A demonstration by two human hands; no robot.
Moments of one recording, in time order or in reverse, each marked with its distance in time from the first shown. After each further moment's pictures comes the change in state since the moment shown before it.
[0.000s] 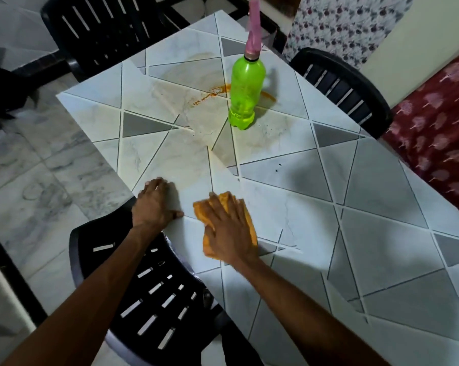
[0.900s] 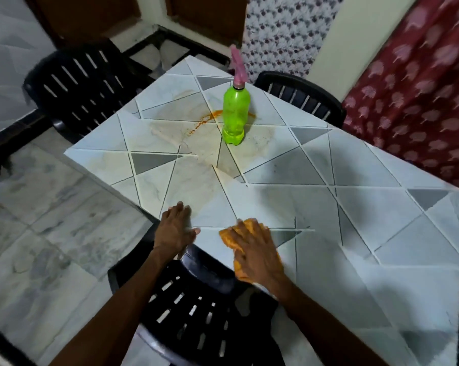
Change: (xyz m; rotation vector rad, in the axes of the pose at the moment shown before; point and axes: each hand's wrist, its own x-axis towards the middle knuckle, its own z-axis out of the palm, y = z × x) left_hand 0.004 -0.046 -0.014 0.083 -0.153 0.337; right_hand -0.058 -0.043 0.008 -0.058 -0.054 0.269
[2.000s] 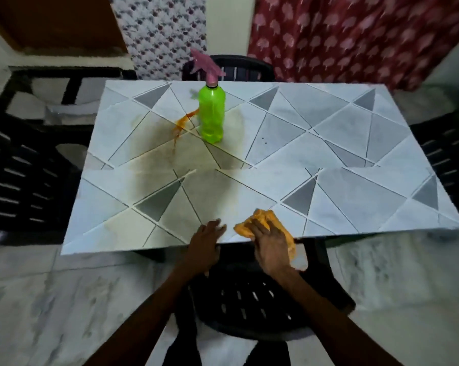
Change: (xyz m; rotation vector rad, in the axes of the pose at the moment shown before) left_hand 0.067 -0.118 -0.040 -0.034 -0.373 0.890; right_hand 0.060 -0.193 0.007 0.284 0.333 0.658
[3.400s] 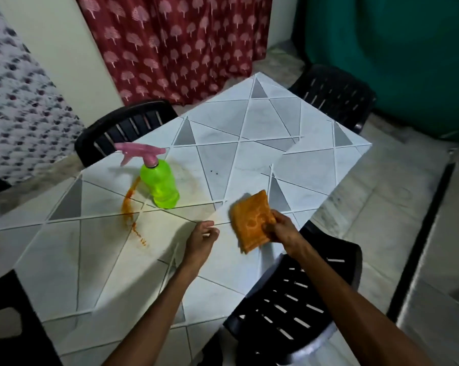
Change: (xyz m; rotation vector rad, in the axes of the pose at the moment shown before) left_hand 0.166 -0.020 -0.136 -0.720 -0.326 -0.235; right_hand 0.078 -0.041 -0.083 1.339 0.402 1.175
